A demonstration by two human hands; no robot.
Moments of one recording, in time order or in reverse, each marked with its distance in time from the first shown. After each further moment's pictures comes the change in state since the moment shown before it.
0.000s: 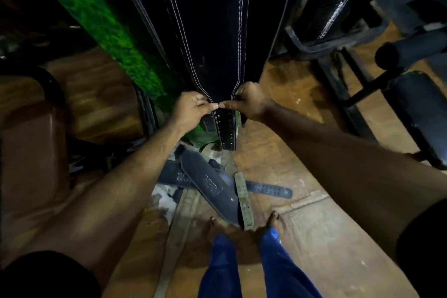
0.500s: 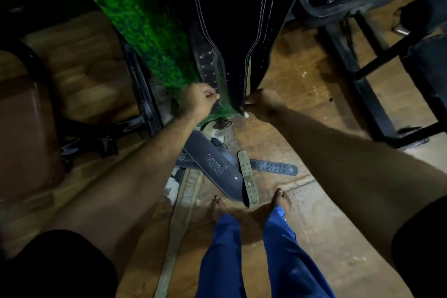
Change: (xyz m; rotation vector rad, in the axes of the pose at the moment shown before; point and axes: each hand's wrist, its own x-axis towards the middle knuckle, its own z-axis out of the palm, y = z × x) left_hand 0.009 -0.088 0.033 0.229 0.052 -0.071; right_hand -0.014 0.055 0.097 -0.137 -0.115 0.392
